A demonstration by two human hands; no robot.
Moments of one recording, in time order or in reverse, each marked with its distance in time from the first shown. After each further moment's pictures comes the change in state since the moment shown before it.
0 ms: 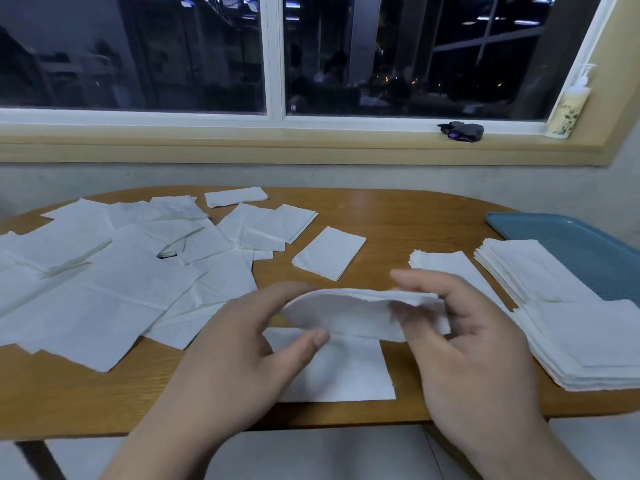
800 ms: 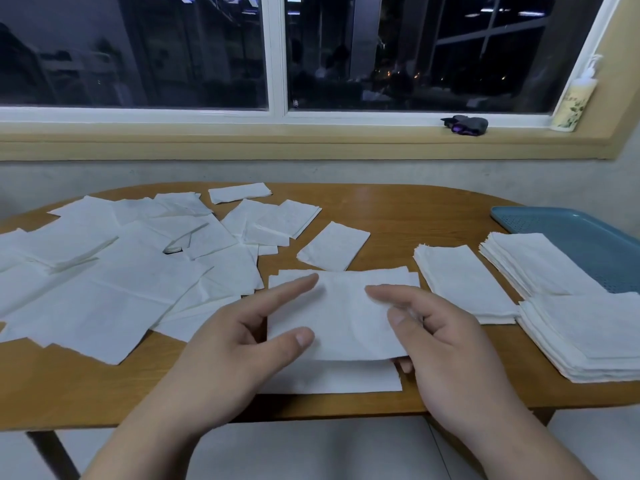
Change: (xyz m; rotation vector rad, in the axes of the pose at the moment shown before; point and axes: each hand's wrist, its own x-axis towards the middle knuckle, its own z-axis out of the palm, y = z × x) left_hand -0.002 -0.007 -0.011 -0.368 -0.136 -0.174; right_hand -0.001 0.021 0.009 0.119 -0.269 0.249
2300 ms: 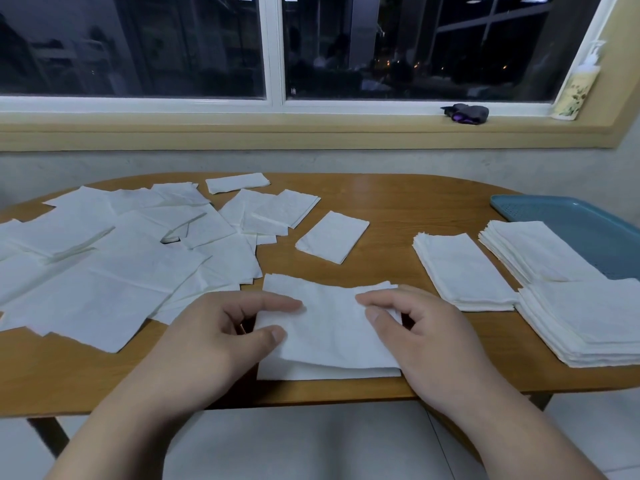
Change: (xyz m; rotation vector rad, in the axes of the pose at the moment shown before) left_hand 0.000 -0.012 -0.017 0.201 -0.009 -0.101; right_hand 0.009 0.016 0.004 -0.235 -0.029 -0.053
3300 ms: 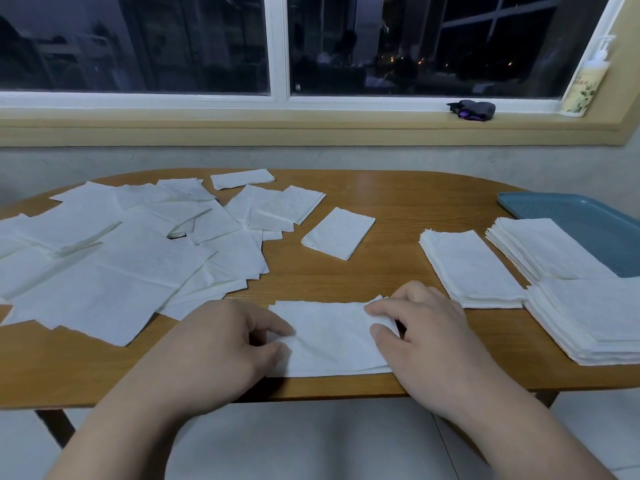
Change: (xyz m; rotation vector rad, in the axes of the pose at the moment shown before) left_hand 0.004 -0.014 -0.004 0.410 -0.064 -0.025; right_hand 0.001 -0.004 0.005 -0.513 -0.114 0.029
